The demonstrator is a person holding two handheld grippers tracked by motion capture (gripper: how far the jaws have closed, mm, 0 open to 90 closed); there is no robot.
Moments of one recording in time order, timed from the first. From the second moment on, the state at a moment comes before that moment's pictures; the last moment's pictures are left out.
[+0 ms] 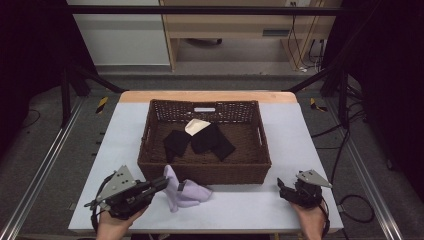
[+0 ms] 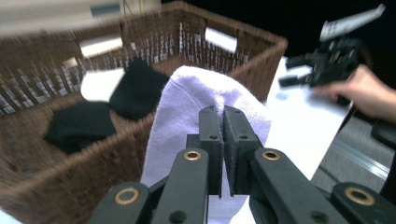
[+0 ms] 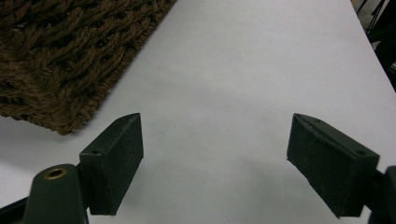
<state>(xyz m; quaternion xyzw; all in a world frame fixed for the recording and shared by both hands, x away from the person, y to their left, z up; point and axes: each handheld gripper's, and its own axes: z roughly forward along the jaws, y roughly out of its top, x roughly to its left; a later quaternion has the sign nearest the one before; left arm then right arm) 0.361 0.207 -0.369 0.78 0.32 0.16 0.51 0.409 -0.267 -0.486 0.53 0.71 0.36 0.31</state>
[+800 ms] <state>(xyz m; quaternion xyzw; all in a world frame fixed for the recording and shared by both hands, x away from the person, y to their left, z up) 0.396 0.167 -0.449 0.82 0.34 0.12 0.45 0.409 -0.265 -0.487 0.52 0.71 0.35 0.32</state>
